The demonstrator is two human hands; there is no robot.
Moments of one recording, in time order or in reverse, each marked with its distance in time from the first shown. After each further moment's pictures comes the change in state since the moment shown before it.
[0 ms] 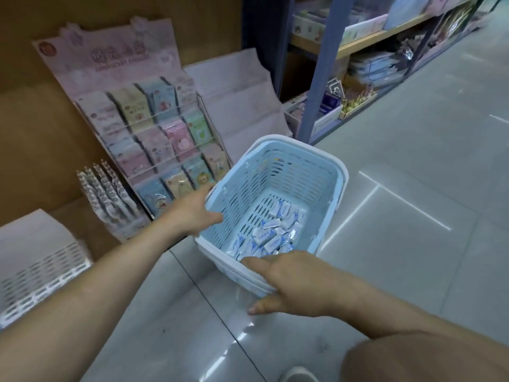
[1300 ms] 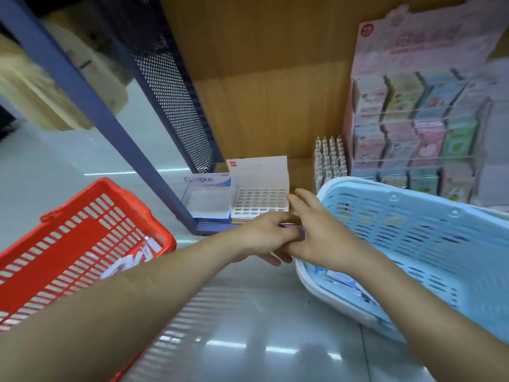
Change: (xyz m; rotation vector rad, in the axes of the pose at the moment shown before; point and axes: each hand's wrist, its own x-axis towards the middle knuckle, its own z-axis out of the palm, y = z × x) left_hand -0.185 -0.127 -0.037 -0.701 0.126 -0.489; right_hand 0.185 -0.169 0.003 0.388 0.024 -0.488
